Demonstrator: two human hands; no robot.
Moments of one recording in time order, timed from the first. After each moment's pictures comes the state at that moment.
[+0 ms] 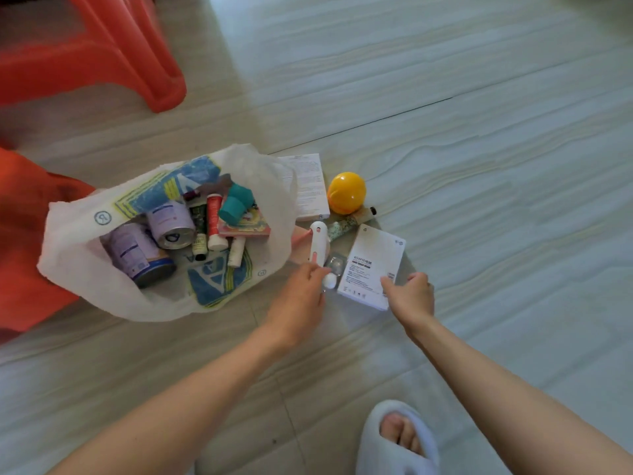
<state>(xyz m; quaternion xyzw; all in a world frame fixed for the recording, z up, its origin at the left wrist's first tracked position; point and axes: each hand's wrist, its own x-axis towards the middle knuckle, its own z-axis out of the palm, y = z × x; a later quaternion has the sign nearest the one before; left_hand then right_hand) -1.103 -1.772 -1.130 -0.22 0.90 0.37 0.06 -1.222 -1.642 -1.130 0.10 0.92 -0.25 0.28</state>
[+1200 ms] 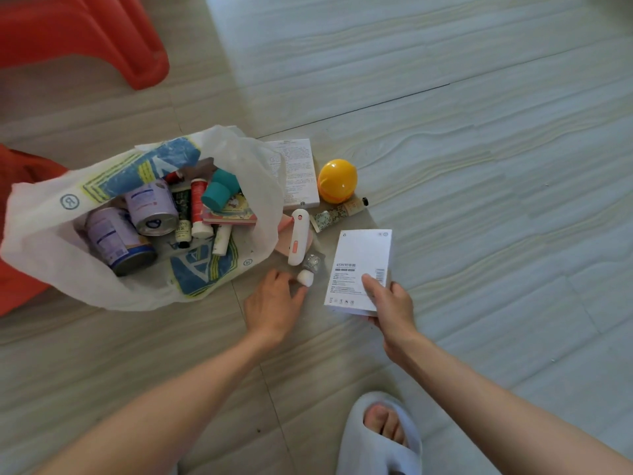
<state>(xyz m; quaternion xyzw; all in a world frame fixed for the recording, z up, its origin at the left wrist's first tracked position) -1.094 -1.764 -1.156 -0.43 0.85 0.29 0.13 -1.195 -1.634 -1.128 0.20 0.75 -0.52 0.35</state>
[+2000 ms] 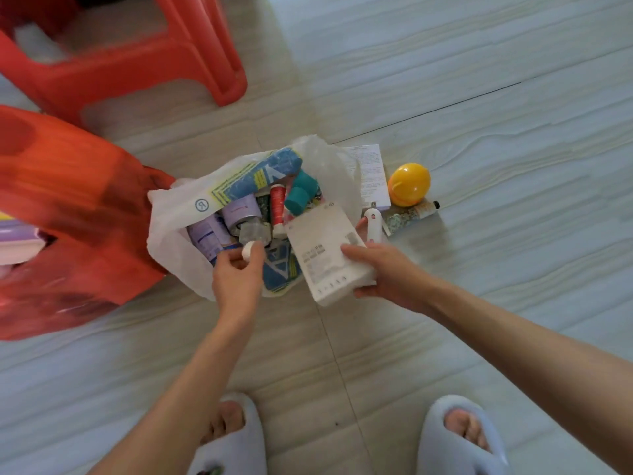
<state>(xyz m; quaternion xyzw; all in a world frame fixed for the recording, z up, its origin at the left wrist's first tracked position) -1.018 -1.877 -1.096 -0.65 0.54 0.50 -0.18 -1.170 -1.749 -1.073 -0.02 0.64 -0.45 0.62</state>
